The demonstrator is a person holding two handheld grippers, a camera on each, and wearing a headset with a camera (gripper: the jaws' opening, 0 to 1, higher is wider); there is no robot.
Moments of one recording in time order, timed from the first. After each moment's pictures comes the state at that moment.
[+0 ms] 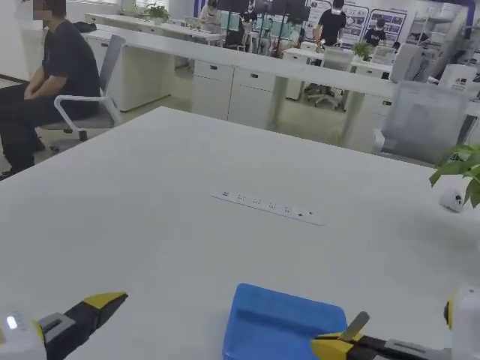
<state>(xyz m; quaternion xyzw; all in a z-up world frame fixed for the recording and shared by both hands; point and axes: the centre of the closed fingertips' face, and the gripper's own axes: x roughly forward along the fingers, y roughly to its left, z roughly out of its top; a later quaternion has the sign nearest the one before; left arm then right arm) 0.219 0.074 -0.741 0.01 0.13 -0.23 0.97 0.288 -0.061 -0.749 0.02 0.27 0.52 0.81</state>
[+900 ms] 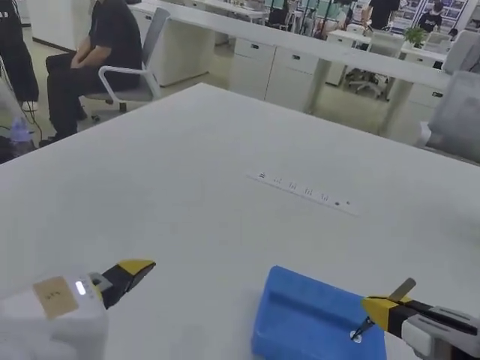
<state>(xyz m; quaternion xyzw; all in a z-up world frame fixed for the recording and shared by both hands) 0.219 0.088 -0.755 0.06 0.16 -0.21 0.96 0.348 -0.066 -0.772 -0.04 0.27 0.45 0.85</state>
